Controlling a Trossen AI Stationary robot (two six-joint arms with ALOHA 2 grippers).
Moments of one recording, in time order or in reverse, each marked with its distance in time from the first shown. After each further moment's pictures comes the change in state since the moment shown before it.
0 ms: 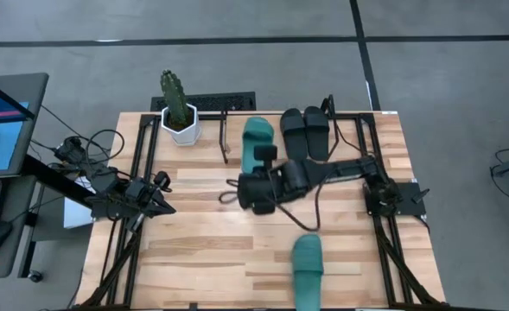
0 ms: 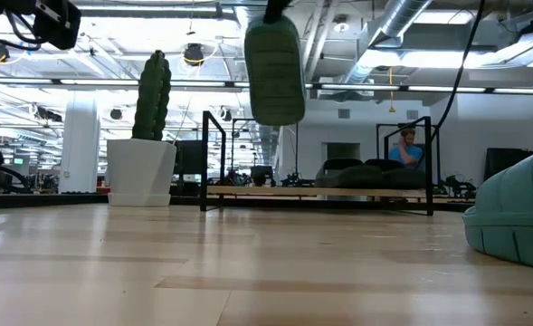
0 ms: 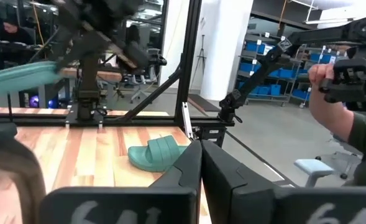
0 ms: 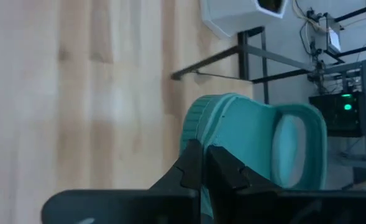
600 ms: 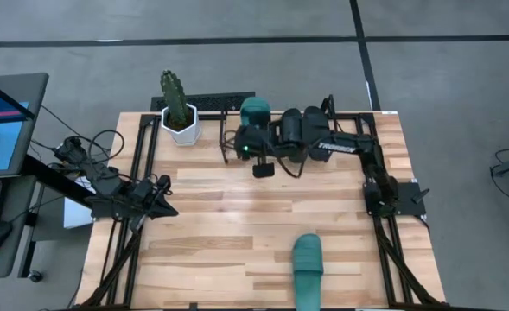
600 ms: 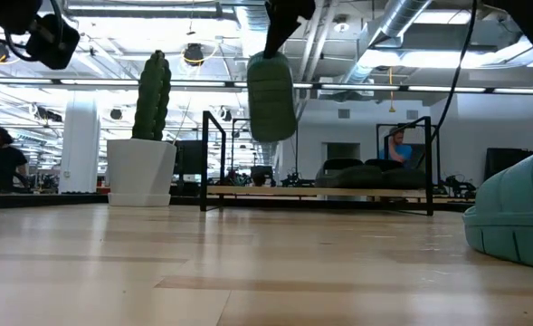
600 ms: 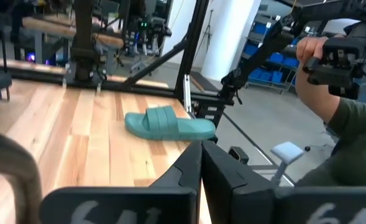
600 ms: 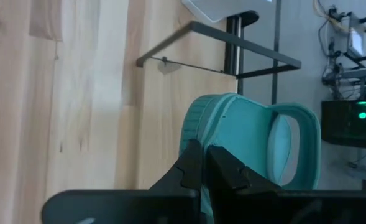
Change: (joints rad) left arm 0.000 0.000 0.000 -0.119 0.000 -0.138; right arm -0.269 -0.016 -0.002 0.084 -0.170 -0.348
